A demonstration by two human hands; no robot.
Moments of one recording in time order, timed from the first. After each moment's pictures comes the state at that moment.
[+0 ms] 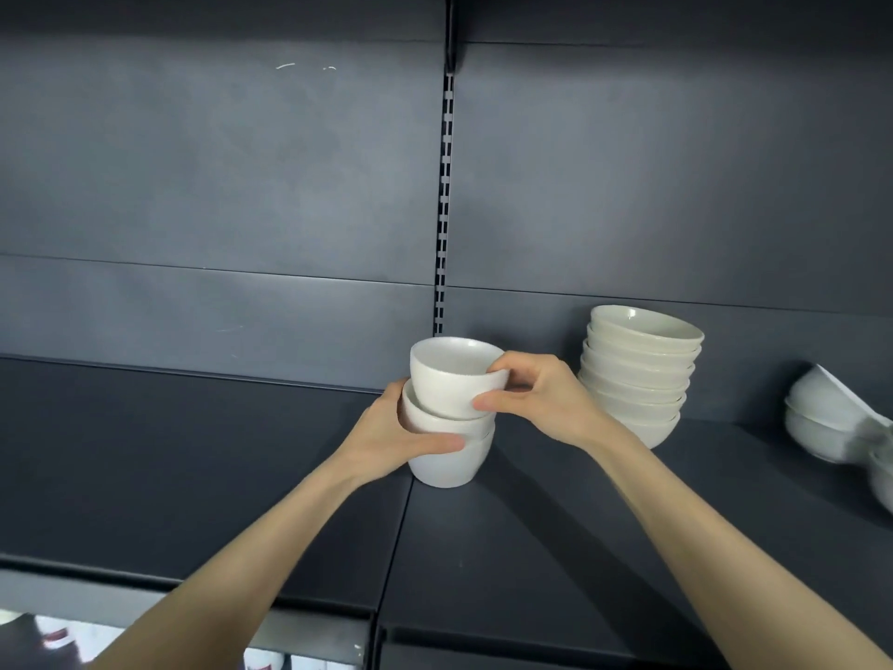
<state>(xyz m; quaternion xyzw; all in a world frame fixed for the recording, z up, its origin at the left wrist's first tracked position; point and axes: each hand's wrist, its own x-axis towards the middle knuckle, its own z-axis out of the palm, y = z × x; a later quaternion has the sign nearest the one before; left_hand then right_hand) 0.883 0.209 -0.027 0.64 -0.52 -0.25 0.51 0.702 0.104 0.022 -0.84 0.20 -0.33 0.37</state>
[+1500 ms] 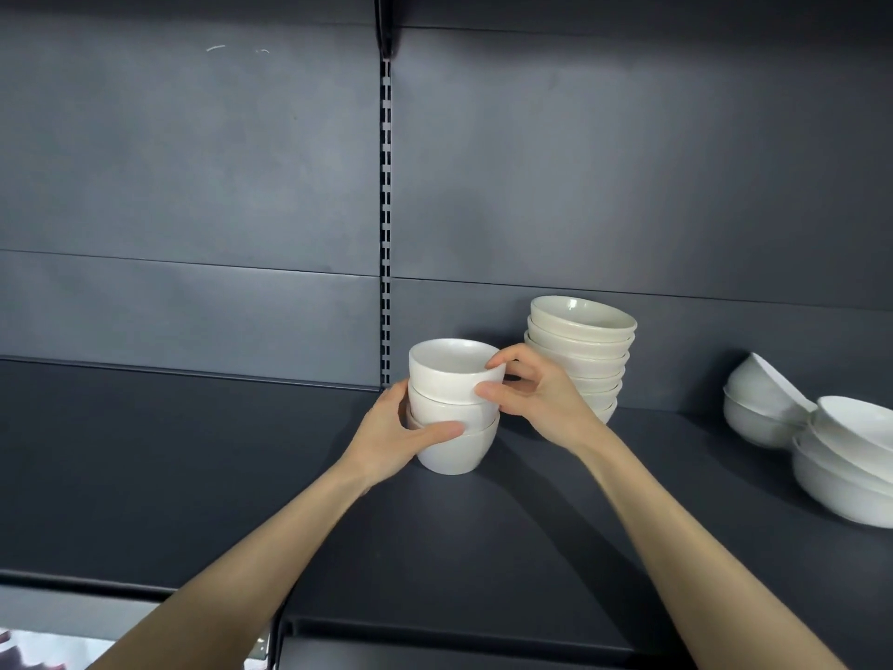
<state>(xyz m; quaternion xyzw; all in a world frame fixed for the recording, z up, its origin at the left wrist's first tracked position) 0.819 0.167 -0.043 0.63 -0.51 -0.24 0.54 0.640 0.070 0.004 -0.78 0.21 -0.38 0.45</state>
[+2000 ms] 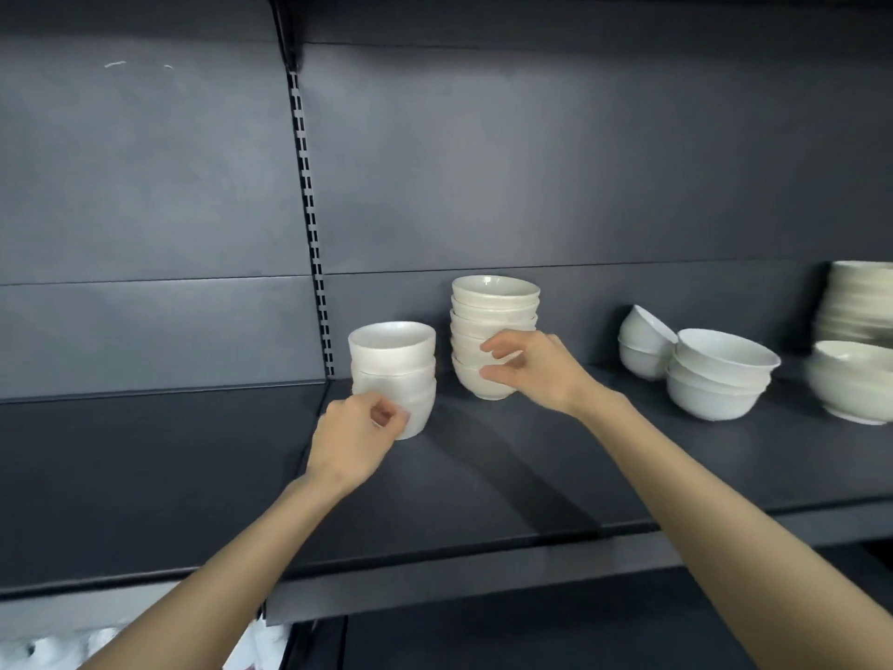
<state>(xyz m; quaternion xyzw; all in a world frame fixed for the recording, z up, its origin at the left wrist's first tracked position) 0.770 0.211 -0.030 0.73 -0.55 -0.03 0.40 0.561 0.110 0.026 -0.84 0.39 -0.32 0.22</state>
